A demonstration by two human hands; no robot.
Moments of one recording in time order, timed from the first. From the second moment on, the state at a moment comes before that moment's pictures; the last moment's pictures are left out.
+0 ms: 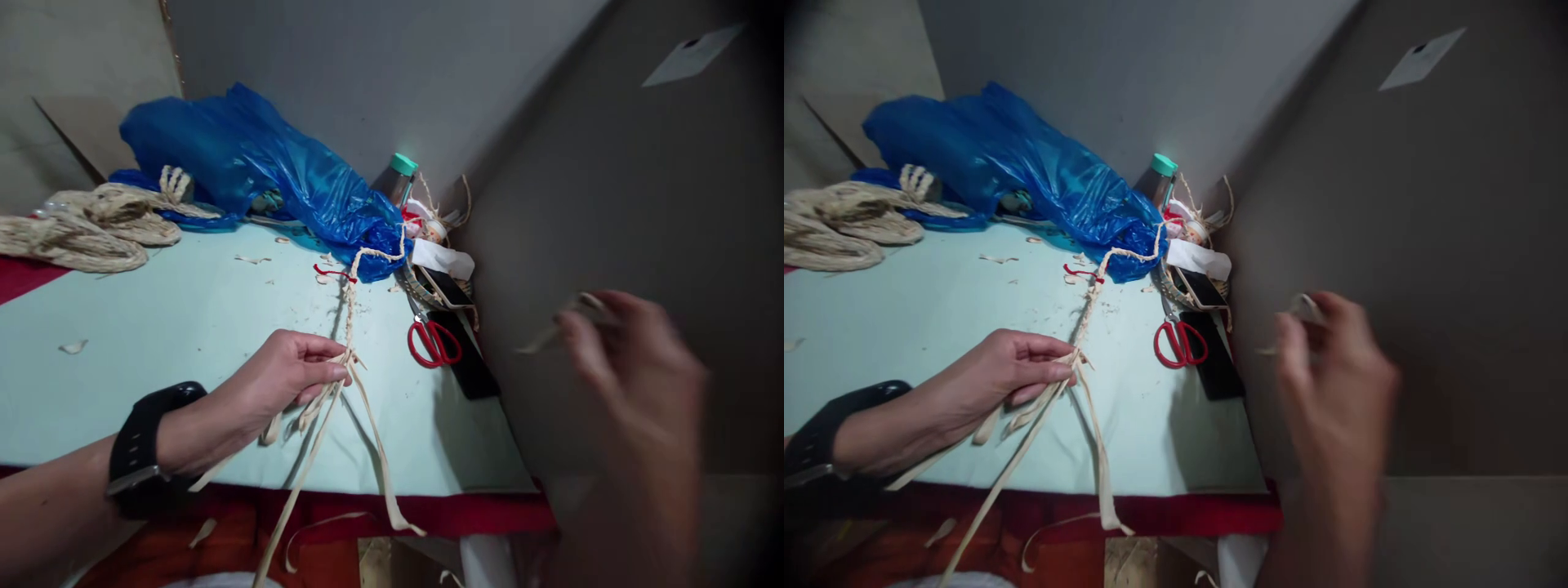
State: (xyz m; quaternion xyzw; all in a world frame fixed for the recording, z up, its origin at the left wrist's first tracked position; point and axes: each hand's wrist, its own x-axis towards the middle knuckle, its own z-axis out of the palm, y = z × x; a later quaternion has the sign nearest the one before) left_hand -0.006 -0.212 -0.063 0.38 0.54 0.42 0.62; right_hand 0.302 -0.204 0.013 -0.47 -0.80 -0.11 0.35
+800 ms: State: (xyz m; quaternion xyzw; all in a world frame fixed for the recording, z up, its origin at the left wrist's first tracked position) left_hand -0.007 -0.214 -0.066 0.39 0.54 0.40 0.62; right_hand 0.171 -0.180 -0.045 -0.37 -0.84 0.24 0.31
